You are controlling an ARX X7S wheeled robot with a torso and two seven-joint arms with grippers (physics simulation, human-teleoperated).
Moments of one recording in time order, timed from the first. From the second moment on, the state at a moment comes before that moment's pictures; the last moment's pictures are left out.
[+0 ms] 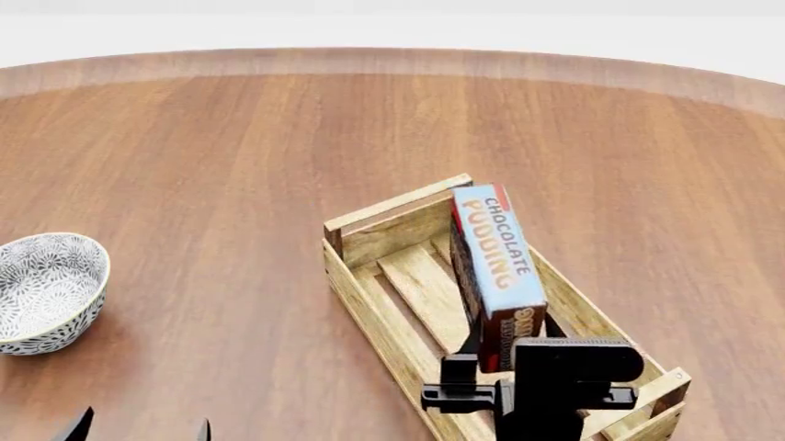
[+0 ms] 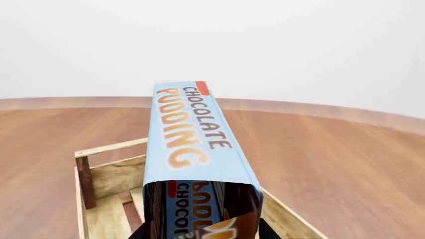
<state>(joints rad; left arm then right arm) 0.02 -0.33 0.40 0.19 -0.23 0.03 -0.36 0.71 0.28 -0.99 0.89 0.82 -0.47 0.33</state>
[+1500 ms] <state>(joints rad) 0.03 -0.35 0.41 0.24 -0.24 0.03 -0.39 0.68 0.30 -0.96 0.87 0.74 -0.54 0.39</state>
